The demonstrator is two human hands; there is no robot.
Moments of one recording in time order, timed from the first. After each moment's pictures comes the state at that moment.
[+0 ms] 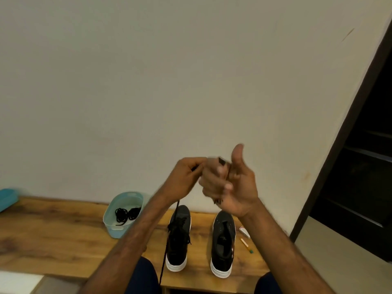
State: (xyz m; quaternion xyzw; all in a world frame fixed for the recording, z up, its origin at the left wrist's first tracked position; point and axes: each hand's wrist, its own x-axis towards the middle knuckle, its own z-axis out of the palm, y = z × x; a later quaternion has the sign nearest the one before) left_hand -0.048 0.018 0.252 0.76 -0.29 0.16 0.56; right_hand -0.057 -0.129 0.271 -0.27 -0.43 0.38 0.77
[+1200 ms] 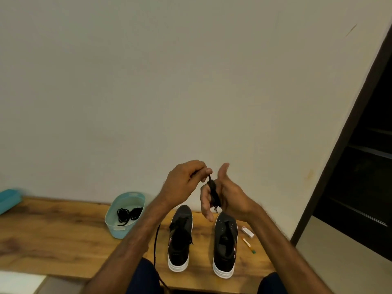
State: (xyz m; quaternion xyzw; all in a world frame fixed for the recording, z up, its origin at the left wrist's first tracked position) left_hand -0.039 0.026 0.230 0.85 -0.25 0.26 0.39; right_hand -0.036 -0.146 0.229 -0.67 -0.40 0.26 0.57
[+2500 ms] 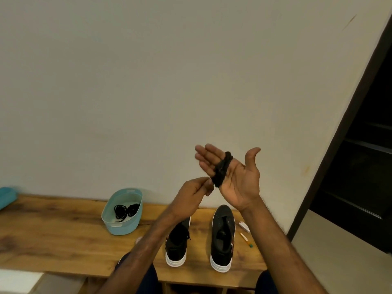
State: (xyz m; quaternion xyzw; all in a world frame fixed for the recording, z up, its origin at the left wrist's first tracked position) left_hand -0.039 0.000 0.176 0.81 -0.22 0.10 0.53; right_hand -0.026 -0.150 0.232 -0.33 -0.38 0.28 0.82
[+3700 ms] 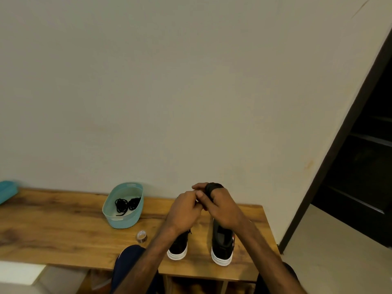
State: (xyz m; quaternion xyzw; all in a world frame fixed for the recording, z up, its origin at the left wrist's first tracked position) left_hand -0.058 0.003 0.142 0.89 -0.08 0.07 0.44; right_hand -0.023 -0.142 0.141 -0.83 -0.32 -0.04 0.46
